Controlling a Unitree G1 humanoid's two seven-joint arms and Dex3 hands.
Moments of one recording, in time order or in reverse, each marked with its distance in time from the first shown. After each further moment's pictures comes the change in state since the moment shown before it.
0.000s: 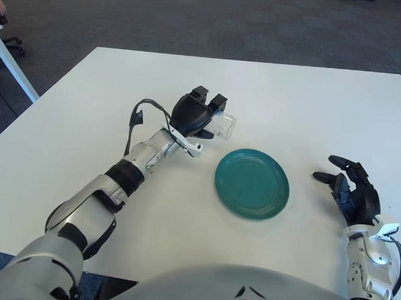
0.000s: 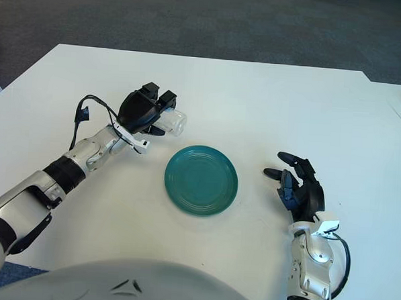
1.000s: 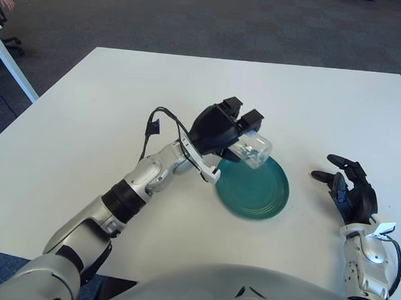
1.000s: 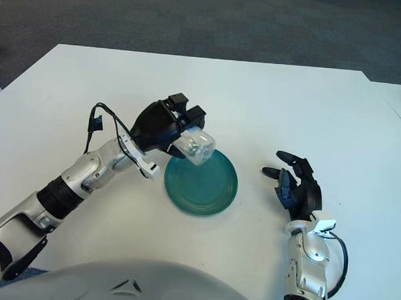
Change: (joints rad) left arm 0.190 -0.083 -0.014 -0.462 -0.025 -0.130 -0.272; right arm -0.004 0.011 0.018 0.000 -0.013 -0.012 -0.019
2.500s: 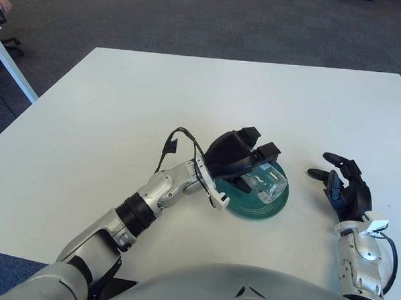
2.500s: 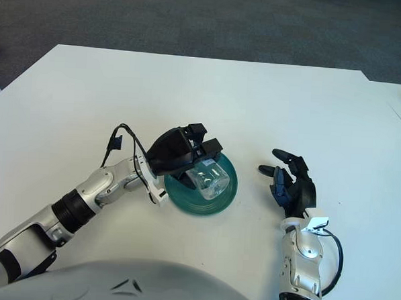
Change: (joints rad) left arm 0.033 -0.093 -0.018 0.169 0.029 -0.123 0.040; right arm -0.006 0.014 0.030 -0.001 -0.029 -0.014 -0.036
